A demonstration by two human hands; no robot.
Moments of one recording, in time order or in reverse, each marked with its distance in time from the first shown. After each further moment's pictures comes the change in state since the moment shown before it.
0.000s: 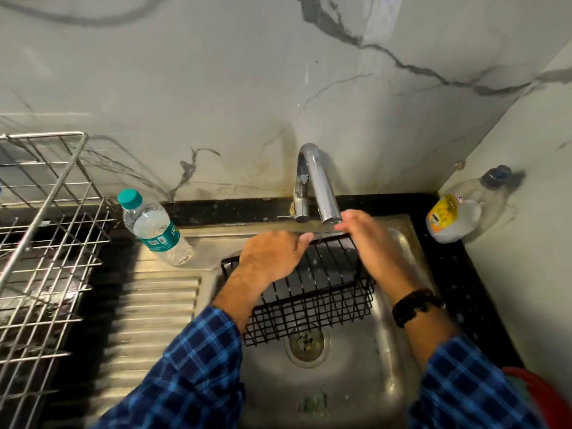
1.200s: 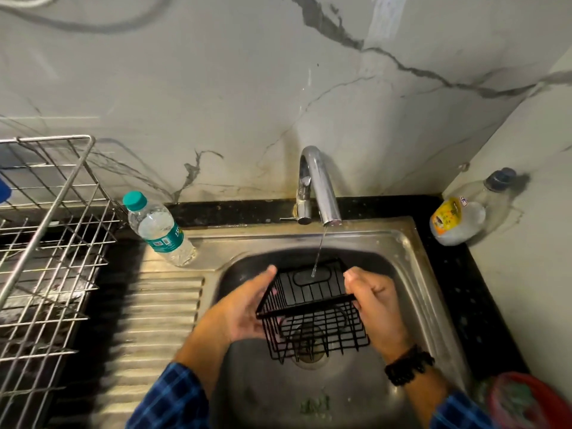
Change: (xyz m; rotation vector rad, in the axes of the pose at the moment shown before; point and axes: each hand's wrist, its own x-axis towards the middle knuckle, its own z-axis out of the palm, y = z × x) left_hand -0.066 -0.046 0.041 -1.505 -0.468 -0.820; right_hand -0.076 0.014 0.021 0.401 0.013 -0.202
